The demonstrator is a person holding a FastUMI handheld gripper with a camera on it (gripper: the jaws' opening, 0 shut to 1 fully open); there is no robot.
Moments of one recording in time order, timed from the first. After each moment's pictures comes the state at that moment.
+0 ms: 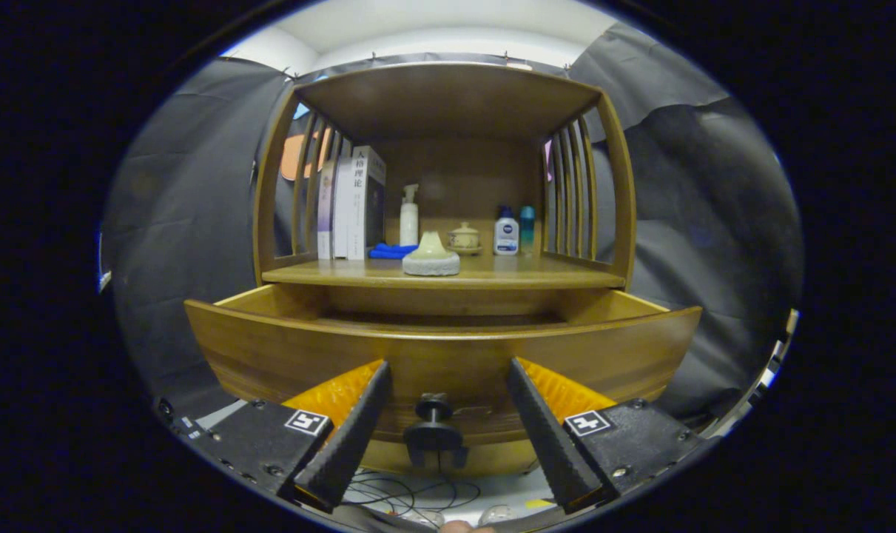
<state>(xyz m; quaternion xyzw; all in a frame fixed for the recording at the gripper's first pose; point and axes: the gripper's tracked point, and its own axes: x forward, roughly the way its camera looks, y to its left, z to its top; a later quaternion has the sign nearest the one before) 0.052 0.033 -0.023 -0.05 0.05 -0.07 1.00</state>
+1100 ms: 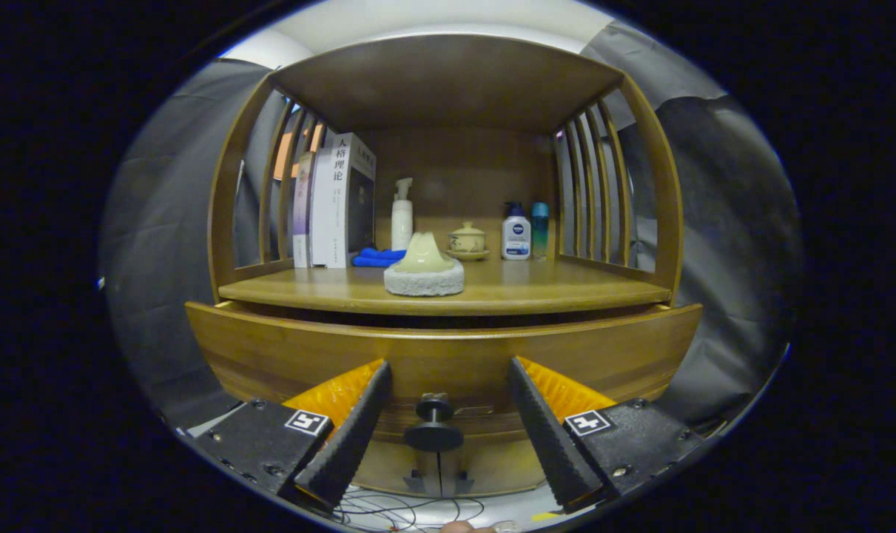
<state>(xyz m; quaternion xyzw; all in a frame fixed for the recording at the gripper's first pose) 0.142 0.022 -0.013 -0.05 0.04 -0.06 1.00</state>
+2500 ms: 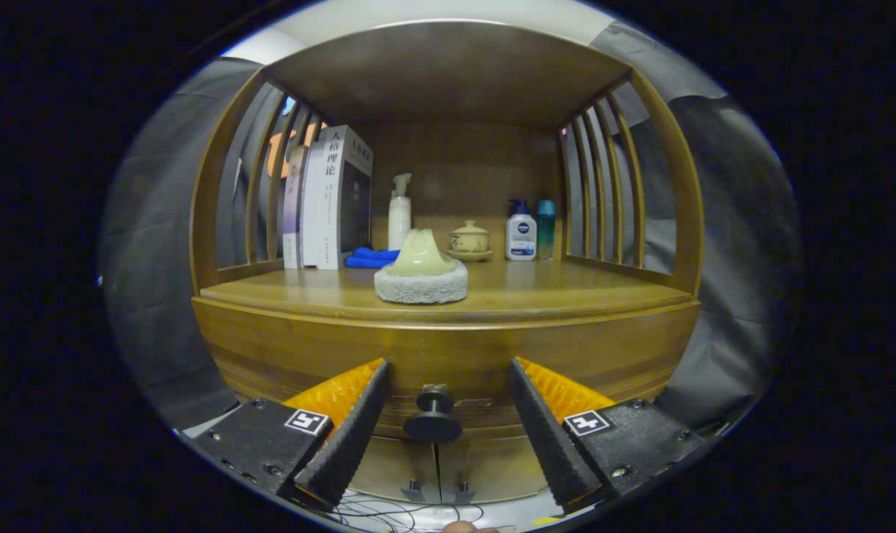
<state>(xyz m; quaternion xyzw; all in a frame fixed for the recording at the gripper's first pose) 0.156 0.016 -0.008 -0.04 0.04 -0.06 1.00</state>
